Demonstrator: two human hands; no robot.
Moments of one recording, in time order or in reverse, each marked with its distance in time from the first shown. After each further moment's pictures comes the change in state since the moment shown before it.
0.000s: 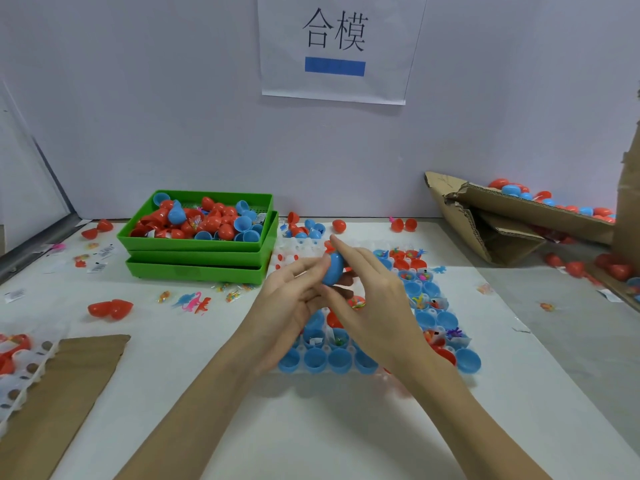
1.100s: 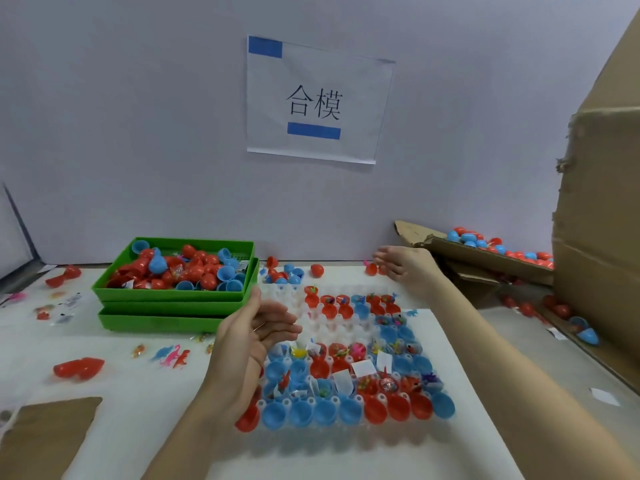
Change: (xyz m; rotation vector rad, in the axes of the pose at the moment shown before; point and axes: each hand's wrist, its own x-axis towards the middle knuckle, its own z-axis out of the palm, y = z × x) left_hand 0.004 0.016 -0.019 -0.137 0.272 0.114; right_hand 0.125 0.122 -0.075 0.679 0.193 0.951
